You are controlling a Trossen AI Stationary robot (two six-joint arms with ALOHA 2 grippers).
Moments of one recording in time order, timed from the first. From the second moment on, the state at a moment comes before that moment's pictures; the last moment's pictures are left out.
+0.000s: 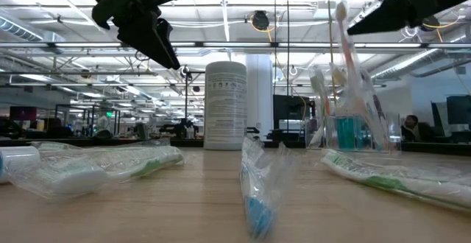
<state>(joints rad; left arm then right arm) -0.10 1.32 0.91 -0.46 -0.22 0.10 0.49 0.75 0.48 -0.17 0.97 0.10</state>
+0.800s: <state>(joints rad) -0.10 1.32 0.91 -0.46 -0.22 0.09 0.44 0.61 0.37 -0.15 1.39 0.05</state>
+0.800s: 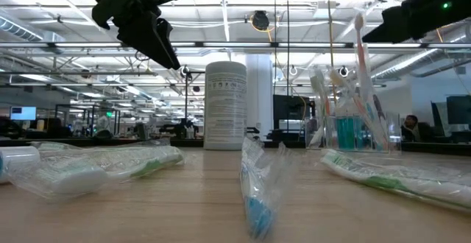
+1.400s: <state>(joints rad) -0.10 1.32 0.91 -0.46 -0.22 0.09 0.38 0.66 0.11 -0.08 1.16 0.40</state>
